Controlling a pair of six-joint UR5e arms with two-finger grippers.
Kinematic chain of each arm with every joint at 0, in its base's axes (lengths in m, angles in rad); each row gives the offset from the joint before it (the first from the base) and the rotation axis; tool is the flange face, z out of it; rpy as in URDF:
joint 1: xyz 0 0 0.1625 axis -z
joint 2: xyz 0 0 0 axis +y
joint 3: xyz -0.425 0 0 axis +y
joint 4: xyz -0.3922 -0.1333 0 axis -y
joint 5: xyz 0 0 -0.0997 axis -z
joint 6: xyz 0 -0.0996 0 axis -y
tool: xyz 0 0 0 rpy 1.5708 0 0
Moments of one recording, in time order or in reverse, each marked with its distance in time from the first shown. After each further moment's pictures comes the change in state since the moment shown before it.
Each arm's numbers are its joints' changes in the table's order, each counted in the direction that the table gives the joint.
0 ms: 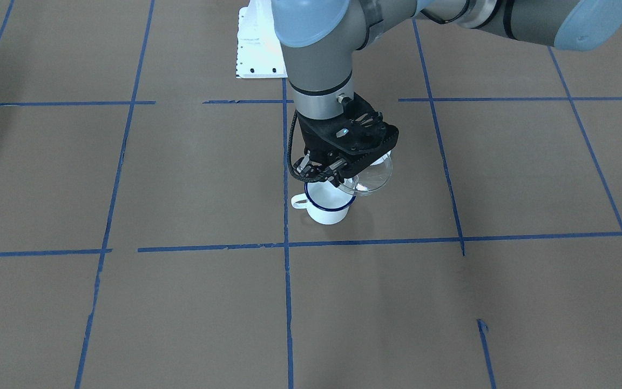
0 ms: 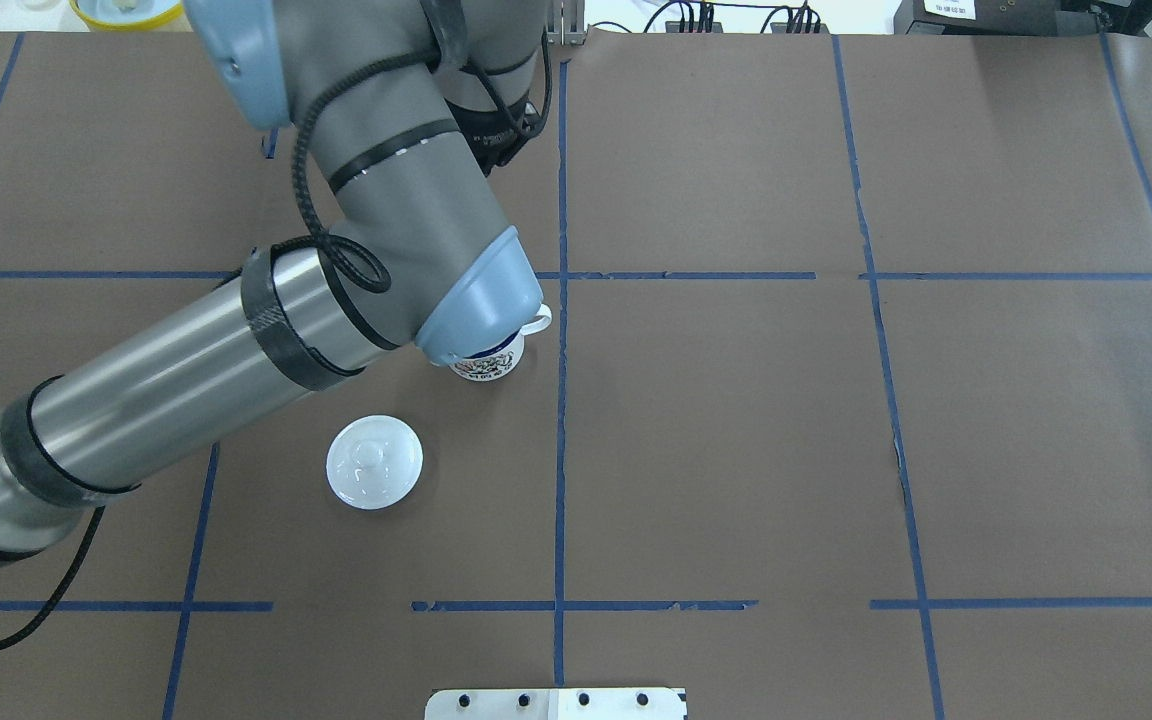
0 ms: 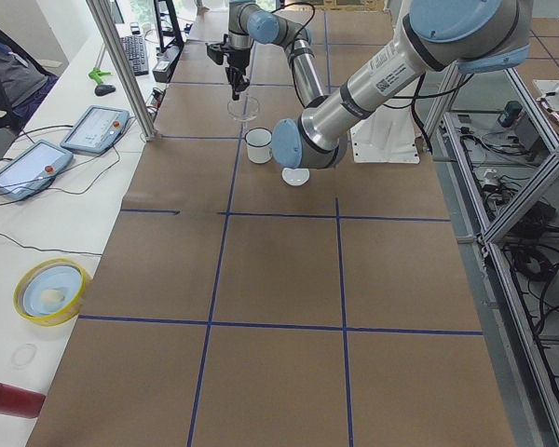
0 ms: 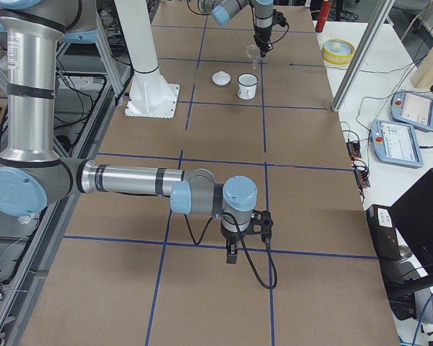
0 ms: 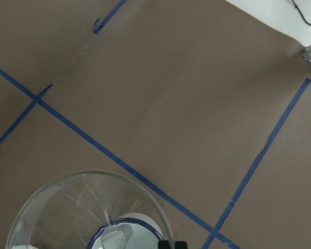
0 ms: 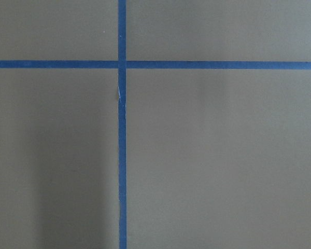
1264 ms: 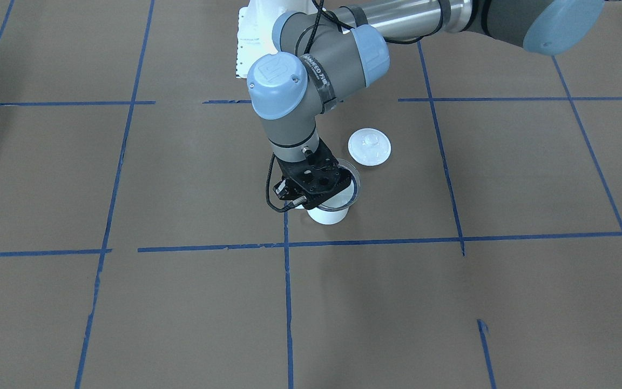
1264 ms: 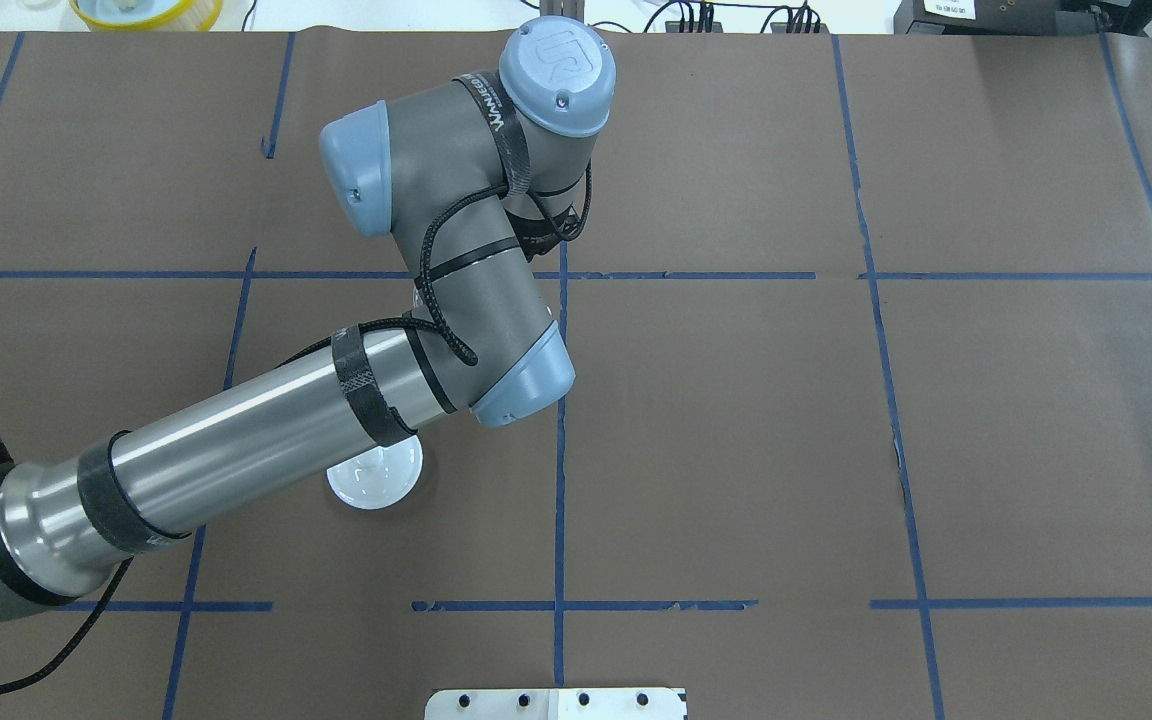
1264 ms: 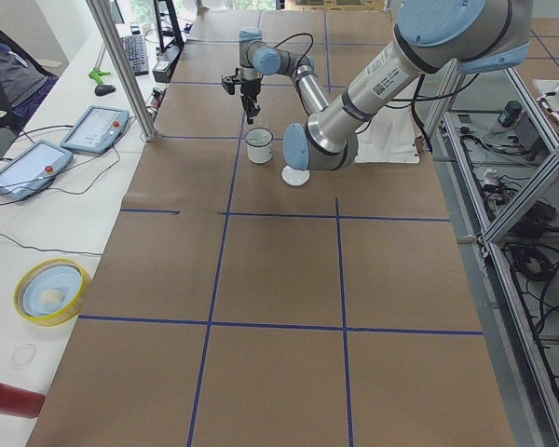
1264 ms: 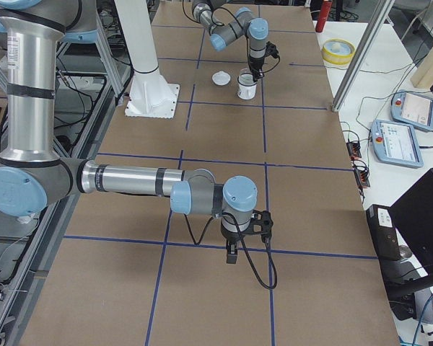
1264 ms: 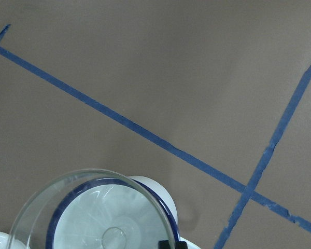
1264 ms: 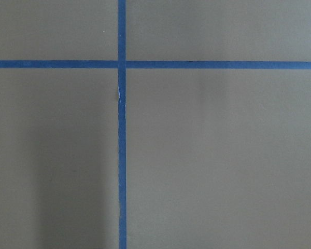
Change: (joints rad) left arm -0.083 -0.014 -0.196 -0.219 0.001 0.005; right arm 0.000 0.000 0.001 0.000 0.000 0.000
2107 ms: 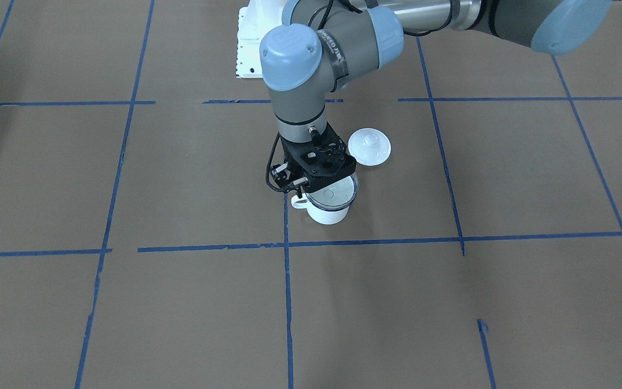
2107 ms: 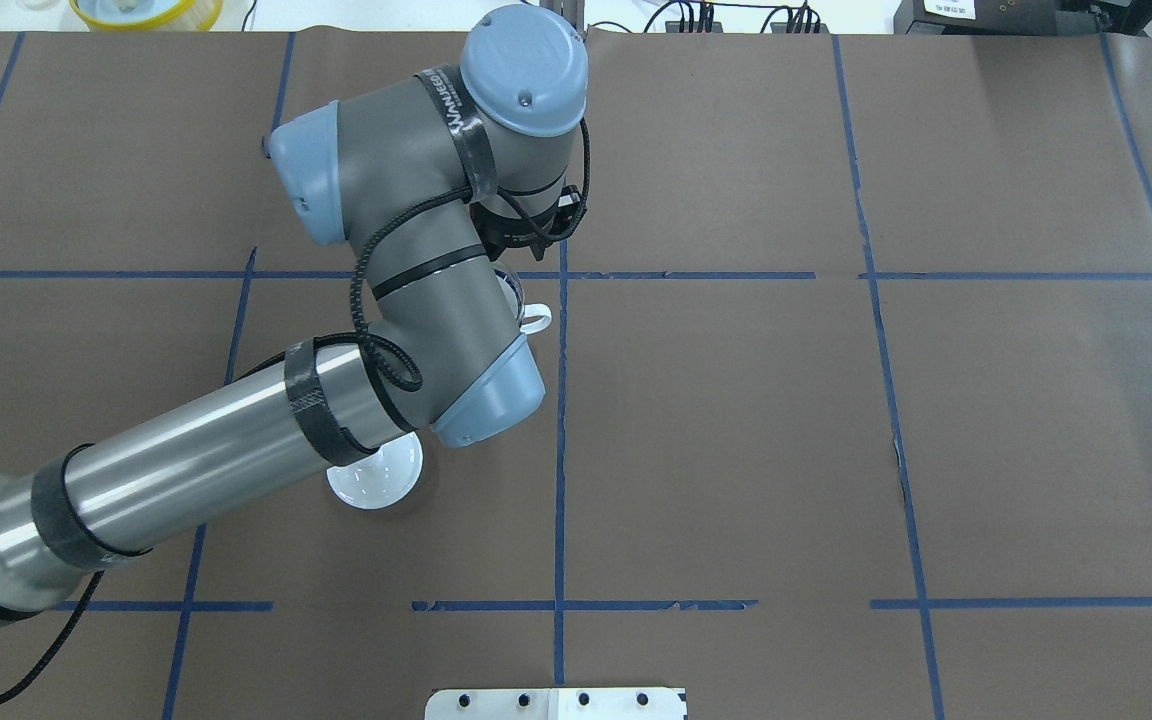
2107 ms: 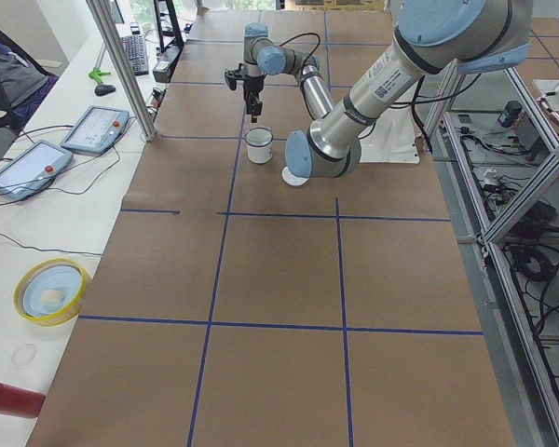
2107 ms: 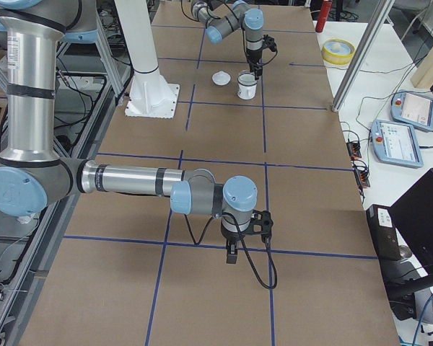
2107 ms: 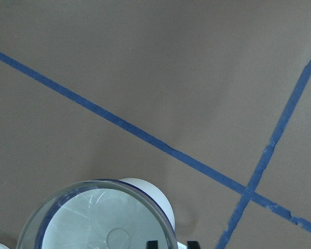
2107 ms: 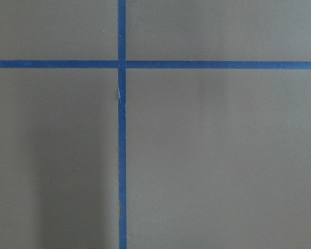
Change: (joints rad) left arm 0.019 -0.082 0.210 0.018 0.015 0.133; right arm 0.000 0.000 0.000 0.000 0.000 0.000
